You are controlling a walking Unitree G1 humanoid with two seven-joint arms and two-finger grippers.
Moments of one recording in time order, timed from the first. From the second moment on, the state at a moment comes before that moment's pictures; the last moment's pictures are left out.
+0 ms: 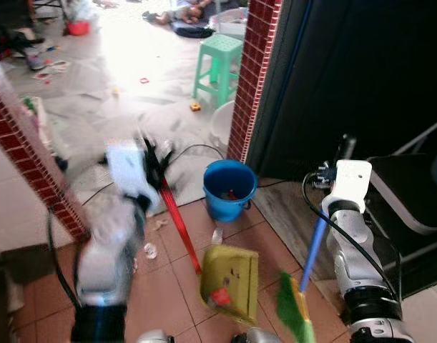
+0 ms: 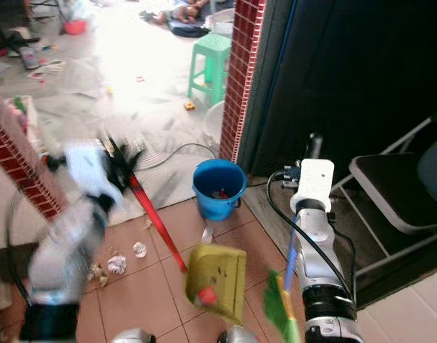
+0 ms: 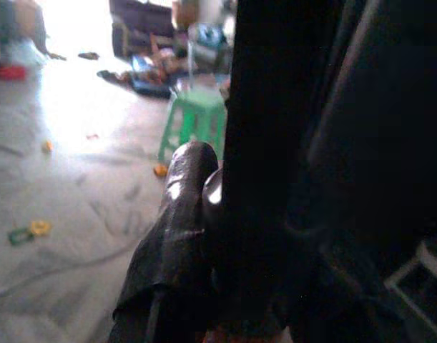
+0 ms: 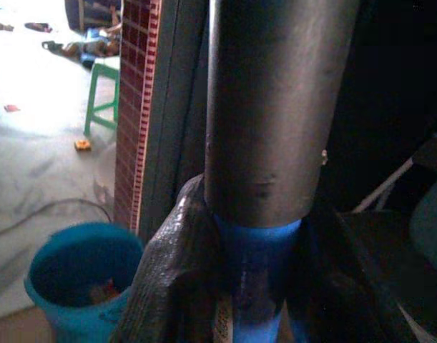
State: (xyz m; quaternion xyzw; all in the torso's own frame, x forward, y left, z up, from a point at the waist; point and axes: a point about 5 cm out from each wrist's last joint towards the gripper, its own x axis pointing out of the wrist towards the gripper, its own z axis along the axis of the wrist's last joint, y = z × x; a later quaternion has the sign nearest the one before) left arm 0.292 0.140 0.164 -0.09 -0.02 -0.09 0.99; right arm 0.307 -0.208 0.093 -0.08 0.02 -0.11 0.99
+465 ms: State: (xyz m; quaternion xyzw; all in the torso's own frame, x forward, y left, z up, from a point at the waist) left arm 0.308 0.151 0.221 -0.14 -0.10 -0.08 0.98; right arm 0.307 -0.207 0.086 -0.09 0.03 -0.11 0.99
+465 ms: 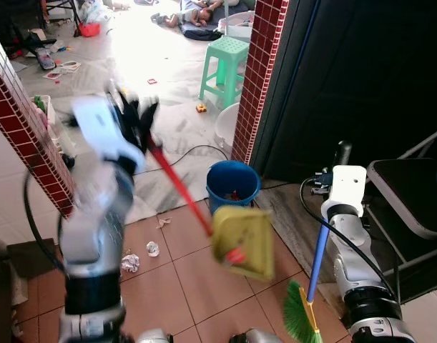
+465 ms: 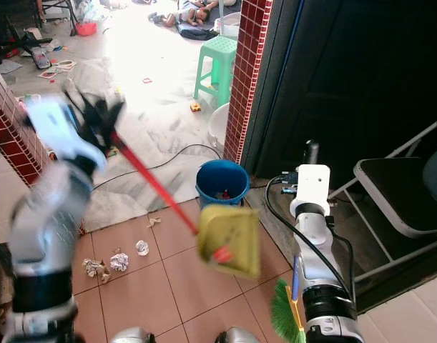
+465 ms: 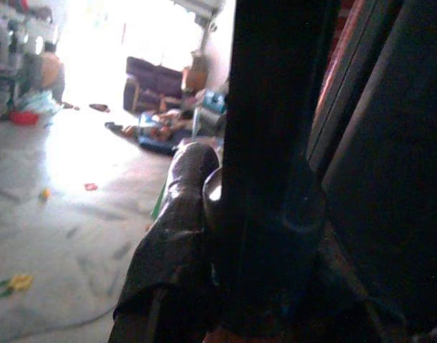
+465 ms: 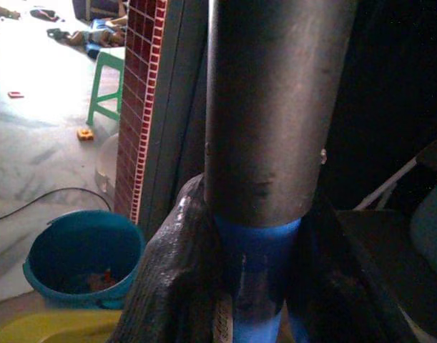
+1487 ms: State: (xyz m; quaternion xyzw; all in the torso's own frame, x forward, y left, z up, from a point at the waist) left arm 0.332 0.158 0.245 -0.13 -0.17 0.01 0.98; right arm 0.313 -0.193 0.088 -0.10 0.02 -0.09 0.99
